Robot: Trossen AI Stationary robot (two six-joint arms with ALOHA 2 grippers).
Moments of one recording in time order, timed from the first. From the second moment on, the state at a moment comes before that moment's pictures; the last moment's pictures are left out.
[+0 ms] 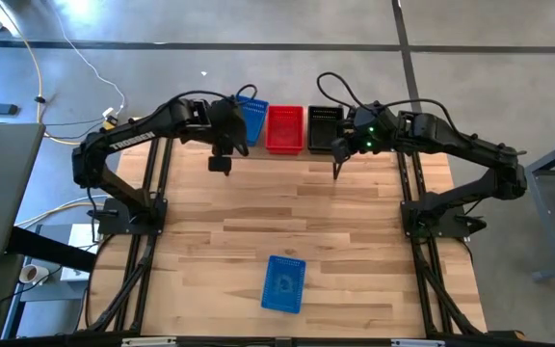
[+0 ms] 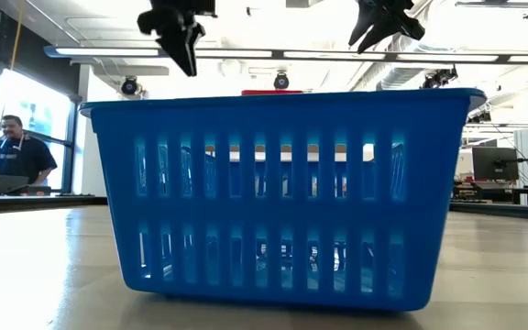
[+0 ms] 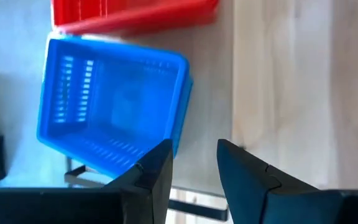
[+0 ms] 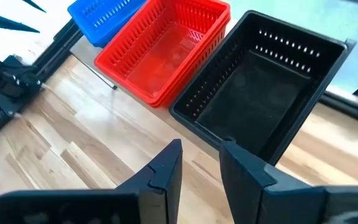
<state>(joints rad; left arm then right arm) 0.47 1.50 1.60 -1.22 -0.25 0.50 -0.28 1.25 1.43 -0.96 0.24 0.61</state>
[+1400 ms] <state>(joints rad) 0.52 1.59 1.51 -1.17 -0.32 0.42 -0.35 1.25 1.43 -0.96 0.20 0.47</state>
